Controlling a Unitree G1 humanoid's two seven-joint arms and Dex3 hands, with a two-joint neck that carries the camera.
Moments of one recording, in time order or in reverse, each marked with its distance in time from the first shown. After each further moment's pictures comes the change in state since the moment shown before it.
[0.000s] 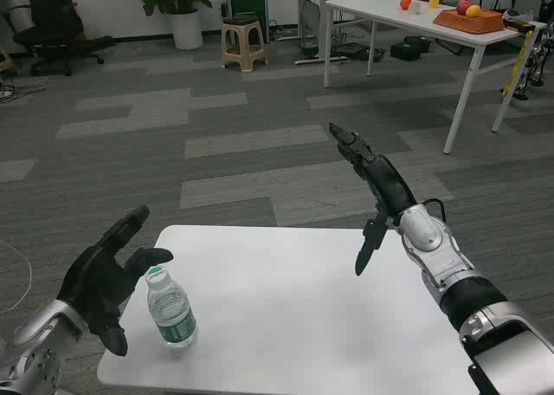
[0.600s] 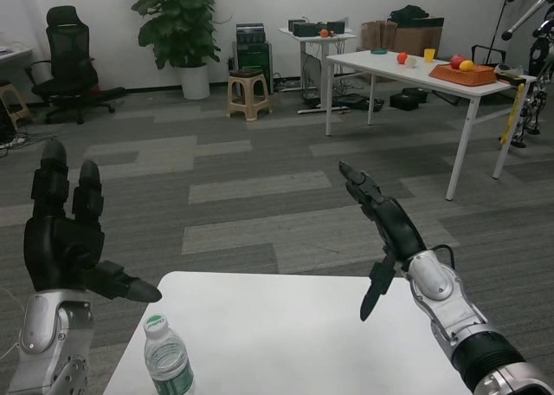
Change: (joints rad) left arm -0.084 -0.075 -0.026 -0.249 0.113 -0.561 0.559; right arm 0.028 0.009 -0.060 -0.057 0.000 0.000 -0.008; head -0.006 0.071
